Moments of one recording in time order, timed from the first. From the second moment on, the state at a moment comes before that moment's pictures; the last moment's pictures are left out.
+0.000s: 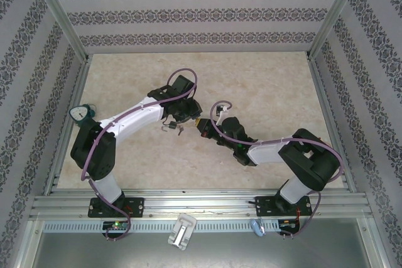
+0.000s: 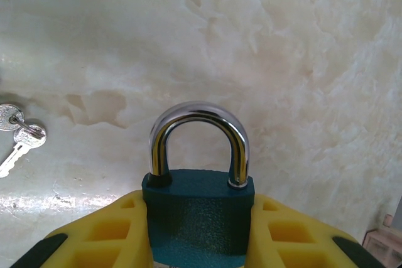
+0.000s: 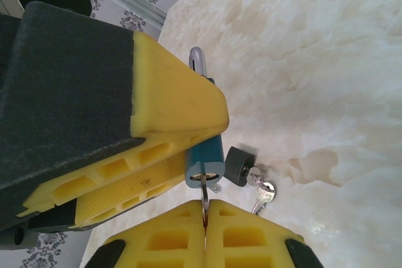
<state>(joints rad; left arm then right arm) -0.61 1.72 1.34 -0.61 0.13 -1.05 0.75 1.59 0.50 0.81 -0.08 0.97</state>
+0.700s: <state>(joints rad) -0.61 1.69 1.33 -0.64 0.14 -1.03 0.72 1.54 0.45 0.91 -0.15 1.01</state>
